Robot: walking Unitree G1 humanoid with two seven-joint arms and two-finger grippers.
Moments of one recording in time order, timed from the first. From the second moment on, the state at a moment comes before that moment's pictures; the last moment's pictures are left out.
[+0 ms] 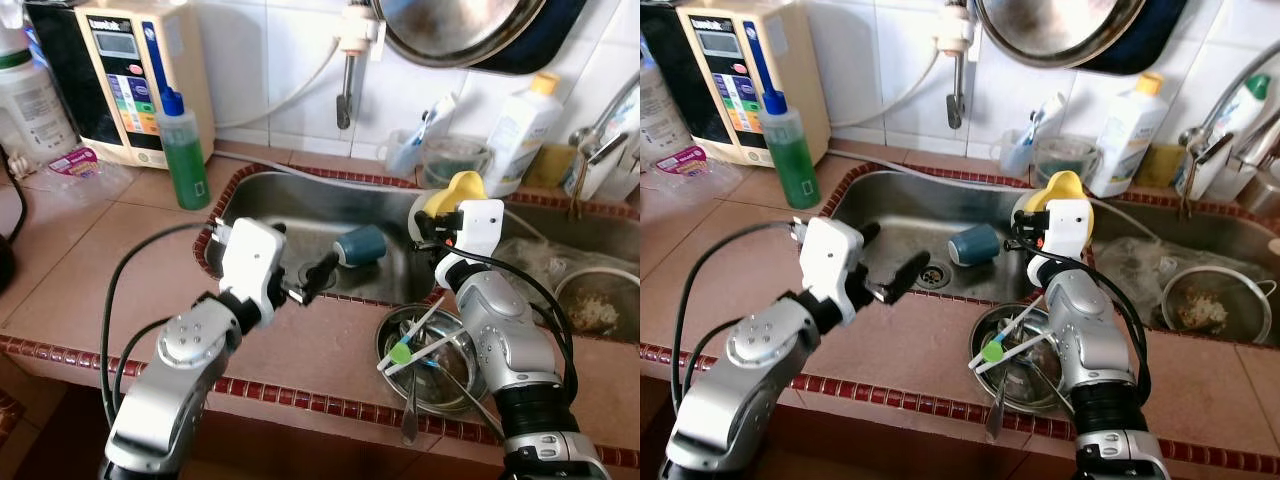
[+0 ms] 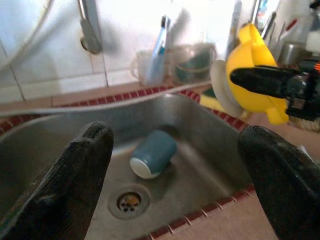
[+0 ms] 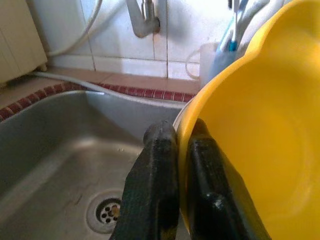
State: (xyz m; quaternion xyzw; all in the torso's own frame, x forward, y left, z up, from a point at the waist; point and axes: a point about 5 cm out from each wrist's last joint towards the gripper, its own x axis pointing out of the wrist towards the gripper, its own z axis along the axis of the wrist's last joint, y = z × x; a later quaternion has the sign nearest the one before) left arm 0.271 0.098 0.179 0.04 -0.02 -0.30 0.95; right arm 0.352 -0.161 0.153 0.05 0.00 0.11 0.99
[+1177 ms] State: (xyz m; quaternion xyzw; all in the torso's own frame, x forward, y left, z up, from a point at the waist) left arm 0.254 0.095 0.192 0.02 0.02 -0.31 0.95; right arm 0.366 -0.105 0.179 0.15 0.00 0.35 0.92
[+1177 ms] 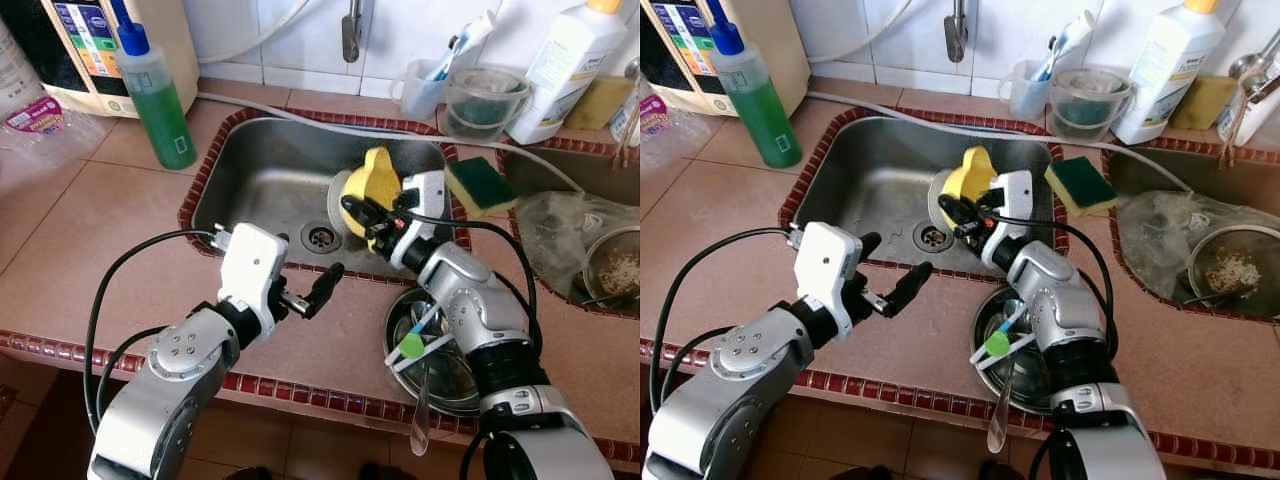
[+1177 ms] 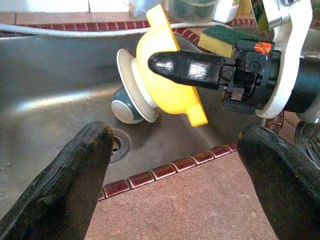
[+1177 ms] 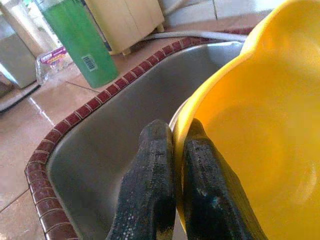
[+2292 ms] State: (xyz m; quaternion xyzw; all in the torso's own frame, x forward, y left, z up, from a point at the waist) left arm 0.257 0.096 0.197 0.01 0.01 -0.30 0.95; right arm 0.374 -0.110 0.193 0.22 -0.01 0.36 0.91
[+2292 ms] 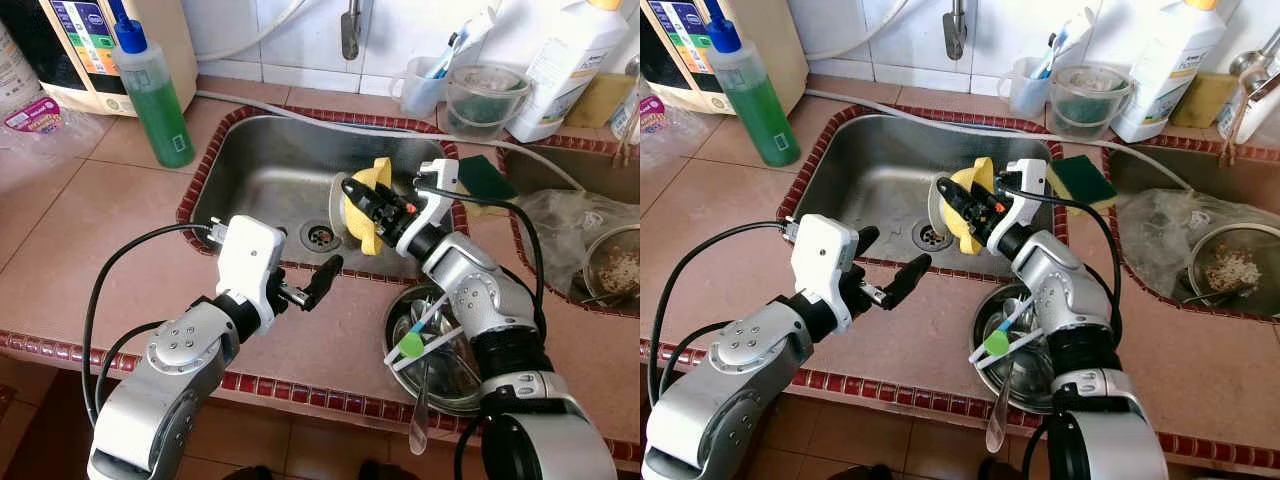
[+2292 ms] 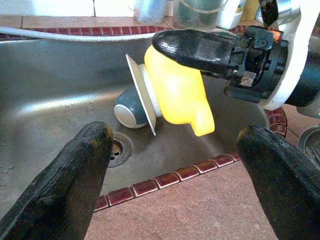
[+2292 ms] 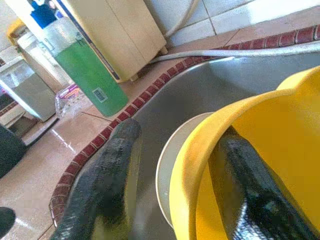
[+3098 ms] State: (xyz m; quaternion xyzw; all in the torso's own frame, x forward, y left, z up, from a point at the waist) left arm 0.257 0.094 0.199 0.01 0.01 -0.30 0.95; right arm 0.387 -0.121 0.179 0.22 0.09 0.28 0.93
